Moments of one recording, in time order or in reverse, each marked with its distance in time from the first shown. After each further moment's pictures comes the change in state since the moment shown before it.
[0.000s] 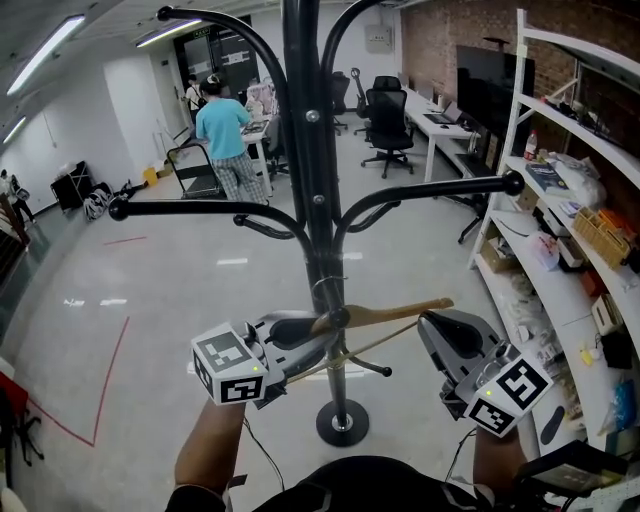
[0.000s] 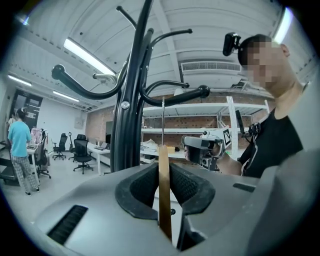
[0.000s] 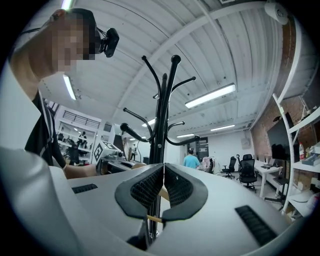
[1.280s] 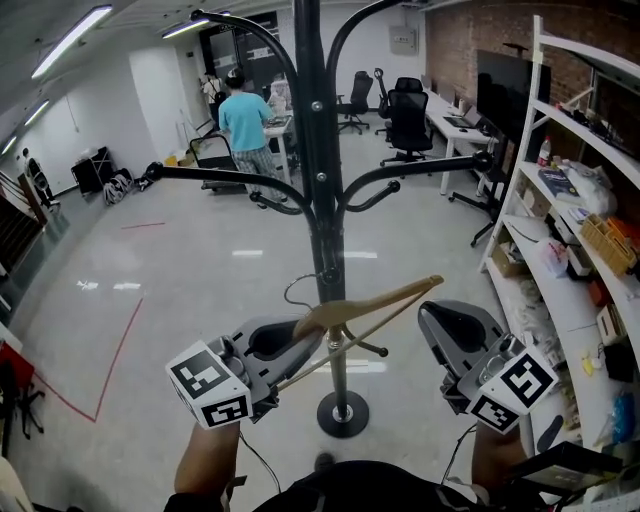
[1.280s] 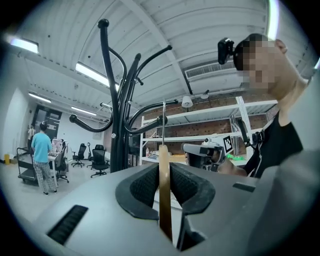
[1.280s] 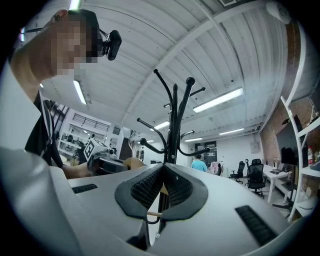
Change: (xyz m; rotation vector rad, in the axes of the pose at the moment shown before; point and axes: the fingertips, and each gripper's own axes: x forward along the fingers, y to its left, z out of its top) left arm -0.046 -0.065 0.030 0.009 -0.097 0.214; right arm -0.028 0.029 0.028 -0.024 -0.041 0.098
